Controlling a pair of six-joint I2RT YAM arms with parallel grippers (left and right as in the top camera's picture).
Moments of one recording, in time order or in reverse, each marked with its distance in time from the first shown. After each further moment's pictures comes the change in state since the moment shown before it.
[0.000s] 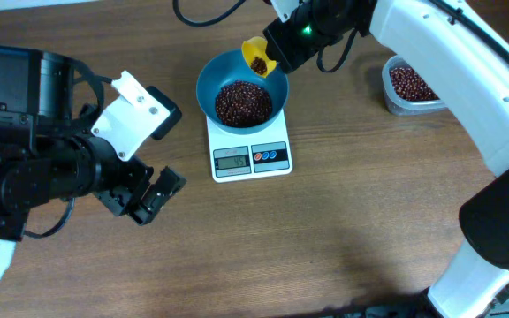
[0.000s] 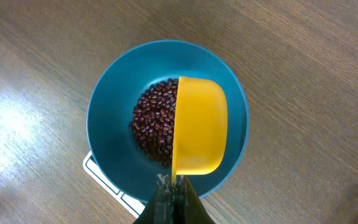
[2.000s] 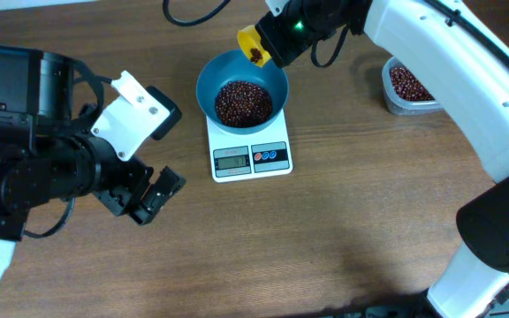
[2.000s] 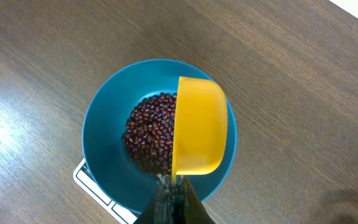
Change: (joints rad) left arm 0.000 0.000 0.000 0.000 0.000 0.000; right arm 0.035 0.000 0.039 0.015 0.071 -0.003
